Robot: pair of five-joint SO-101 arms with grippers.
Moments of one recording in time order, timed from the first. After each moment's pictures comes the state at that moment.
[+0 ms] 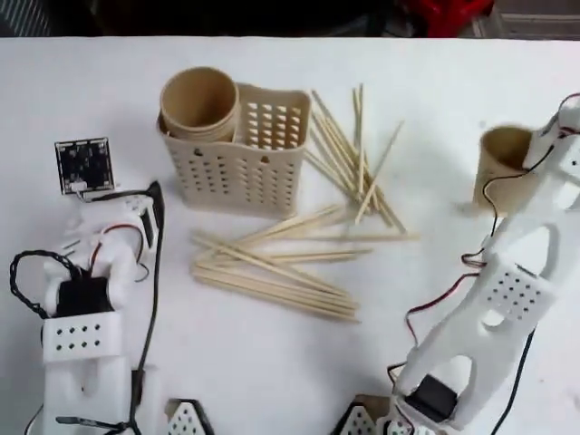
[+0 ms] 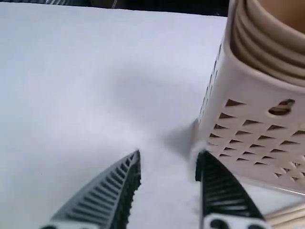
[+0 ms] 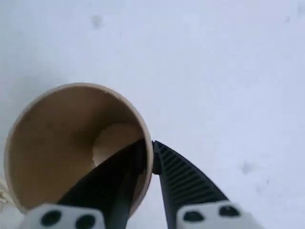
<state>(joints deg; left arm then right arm) -13.4 -57.1 63.3 39.5 0.5 30.8 44.3 -75.7 98.5 13.9</state>
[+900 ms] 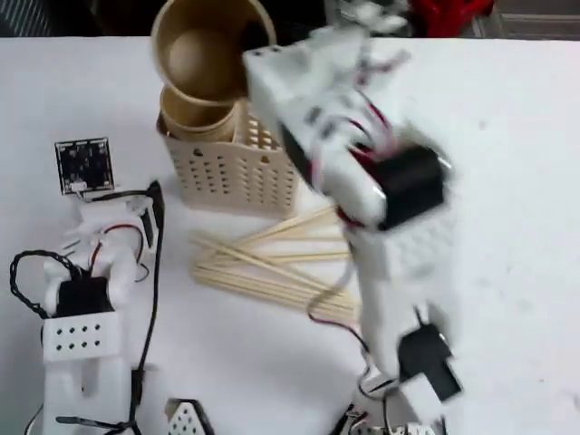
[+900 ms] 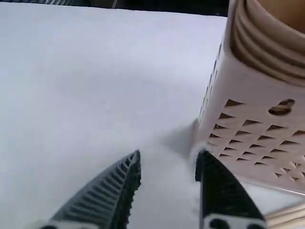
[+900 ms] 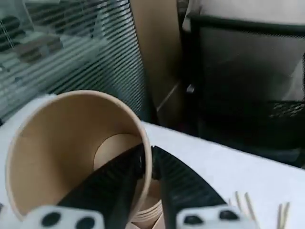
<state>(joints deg) -13.4 -57.1 63.3 39.5 0.5 -31.9 1.6 -51.0 75.3 -3.6</state>
